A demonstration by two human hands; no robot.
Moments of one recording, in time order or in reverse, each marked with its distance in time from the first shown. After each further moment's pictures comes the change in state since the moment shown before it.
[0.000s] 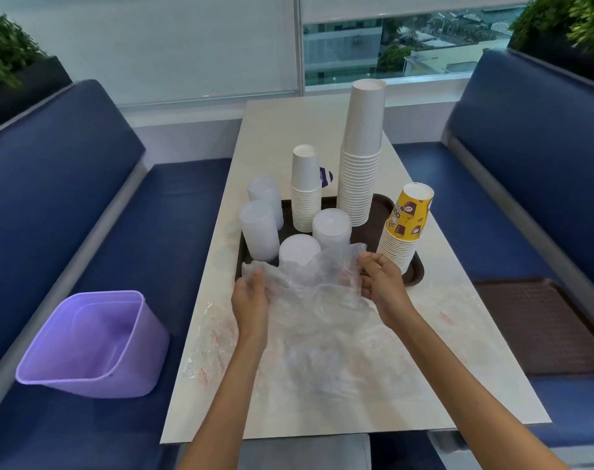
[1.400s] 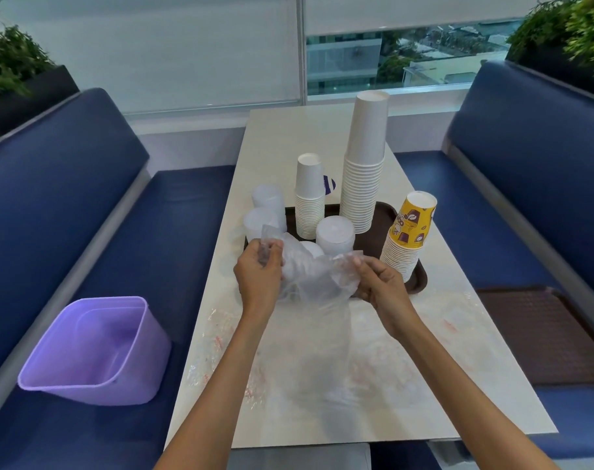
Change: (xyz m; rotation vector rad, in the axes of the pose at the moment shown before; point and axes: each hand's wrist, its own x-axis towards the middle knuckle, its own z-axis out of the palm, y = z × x) left_hand 0.000 0.059 0.008 0.150 -0.032 0.353; right_hand -0.018 -0.006 0.003 0.032 -0.207 -0.187
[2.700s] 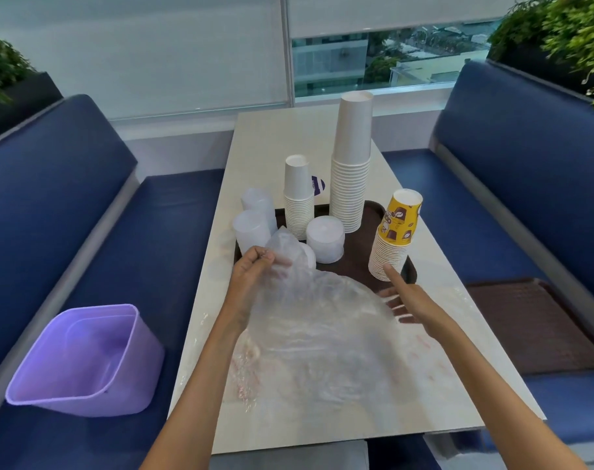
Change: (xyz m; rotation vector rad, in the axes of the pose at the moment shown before) left_hand 0.003 -0.006 -0.016 -0.363 -0.471 -0.104; right_hand 0.009 -0.006 -0.067 -0.612 0.102 0.553
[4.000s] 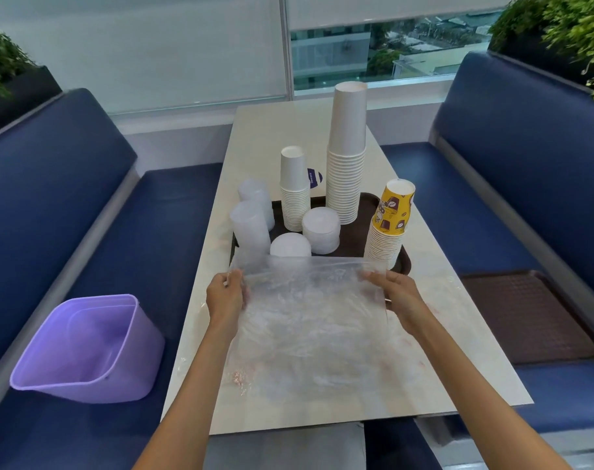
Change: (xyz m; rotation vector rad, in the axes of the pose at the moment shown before) left_hand -0.009 -0.045 -0.021 0.206 0.483 -0.289; right_hand 0.004 0.022 0.017 0.443 0.030 -0.230
